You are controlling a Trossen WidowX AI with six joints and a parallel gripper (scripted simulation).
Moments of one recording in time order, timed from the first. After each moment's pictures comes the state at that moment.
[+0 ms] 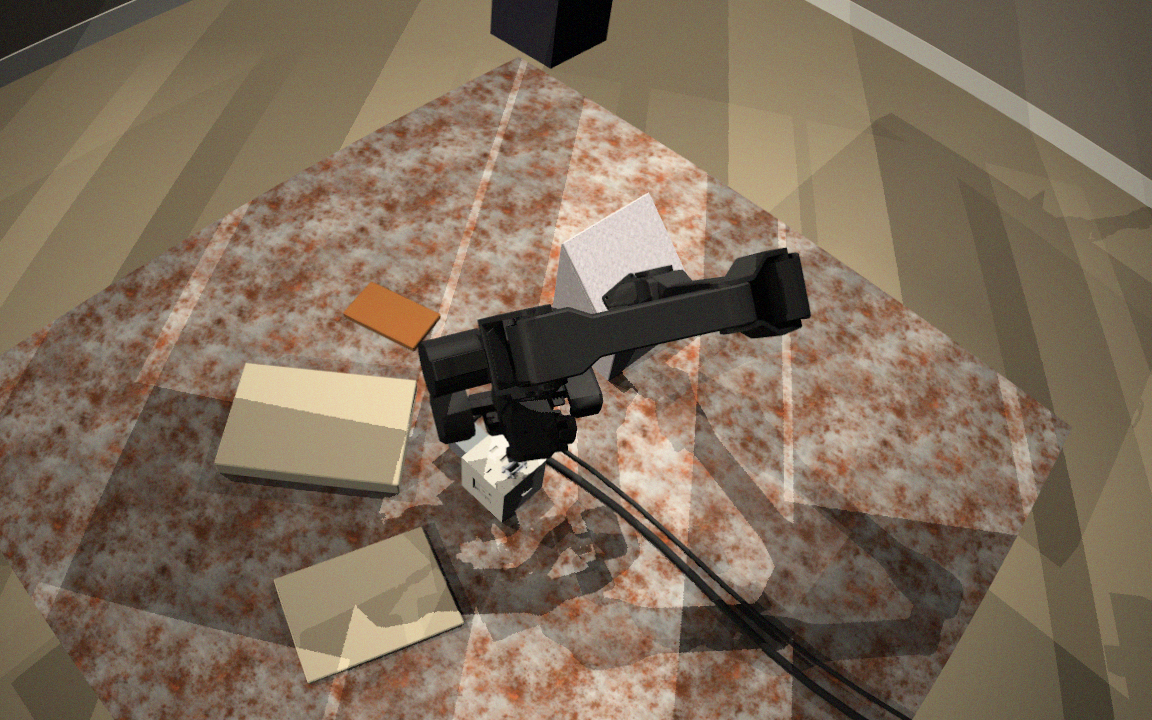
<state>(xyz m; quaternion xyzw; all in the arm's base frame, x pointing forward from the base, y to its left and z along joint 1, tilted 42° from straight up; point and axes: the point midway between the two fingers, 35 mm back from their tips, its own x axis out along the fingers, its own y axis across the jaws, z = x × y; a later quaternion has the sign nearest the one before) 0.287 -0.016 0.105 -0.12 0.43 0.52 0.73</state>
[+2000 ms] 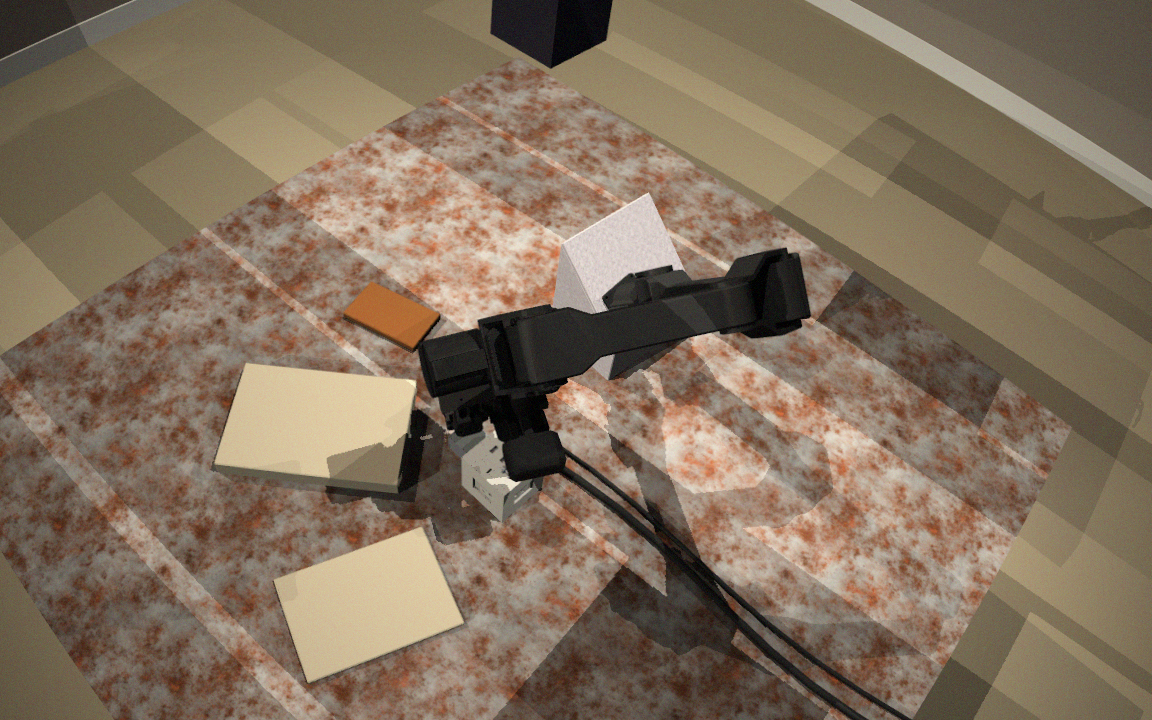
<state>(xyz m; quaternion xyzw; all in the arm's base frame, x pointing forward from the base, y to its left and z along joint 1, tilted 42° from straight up) 0.286 -0.016 0.105 0.43 0.67 0.06 0.60</state>
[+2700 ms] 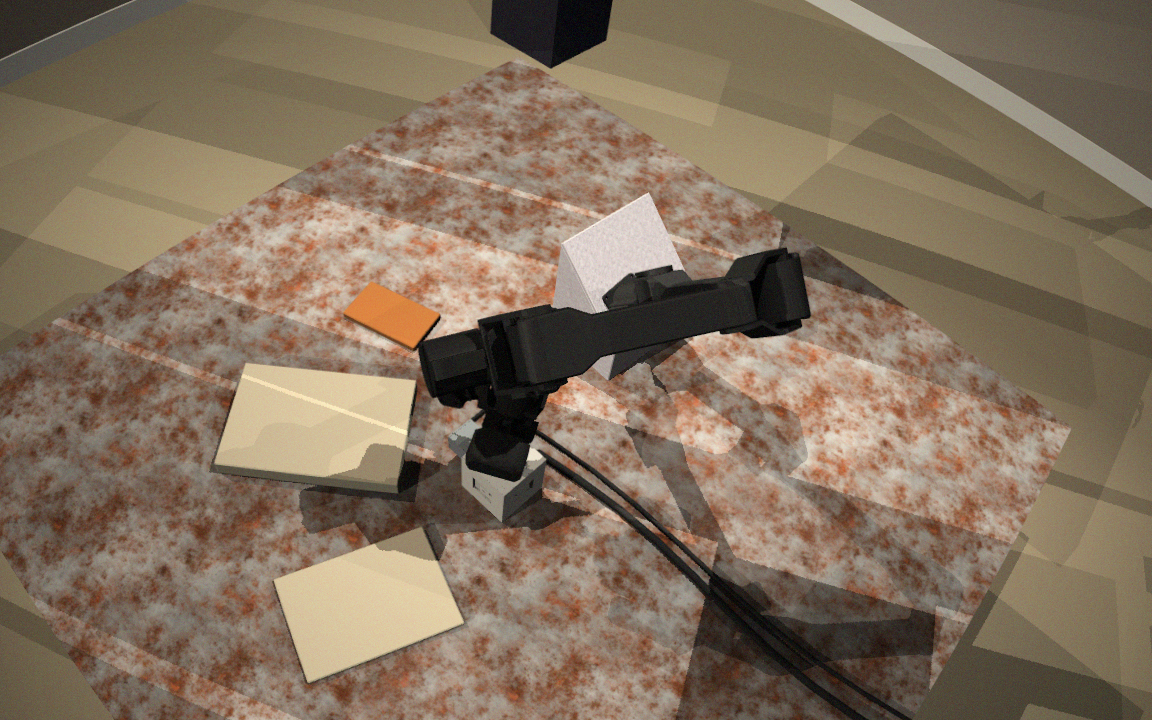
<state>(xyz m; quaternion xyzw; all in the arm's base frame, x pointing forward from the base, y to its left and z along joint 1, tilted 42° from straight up) 0.286 -0.016 0.105 0.58 0.66 -0.12 0.46</state>
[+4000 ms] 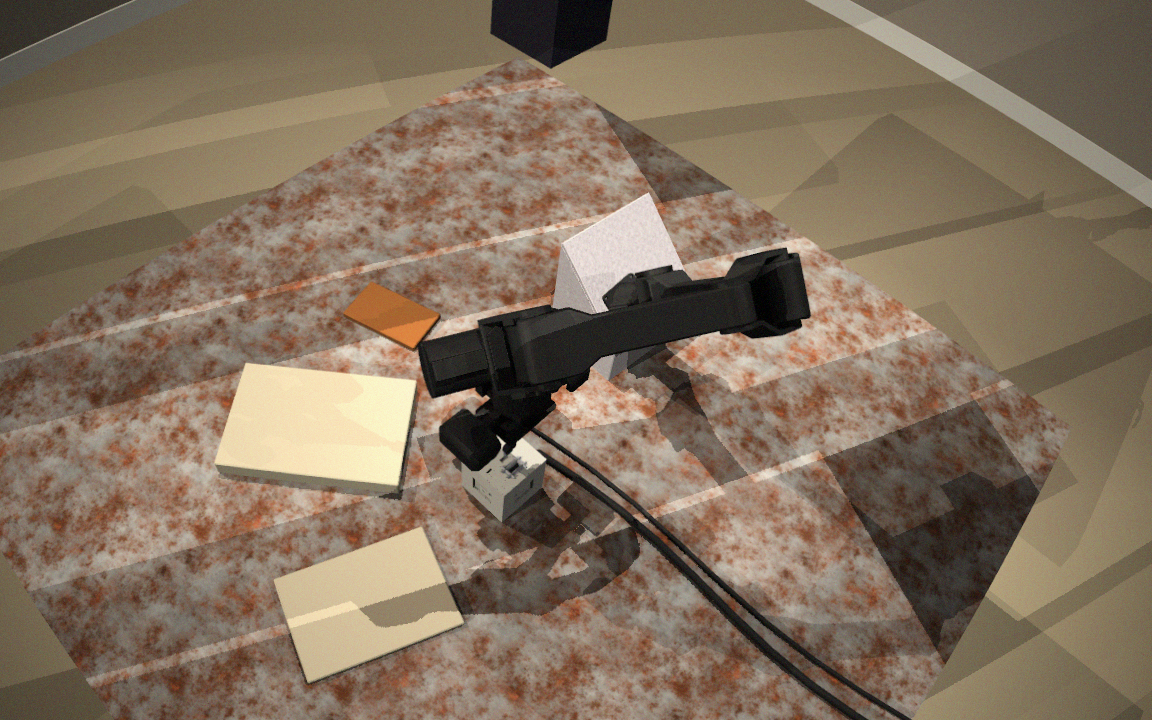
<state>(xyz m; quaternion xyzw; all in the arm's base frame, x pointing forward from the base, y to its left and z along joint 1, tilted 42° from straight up) 0.287 -0.016 0.105 0.67 0.61 -0.28 0.31</state>
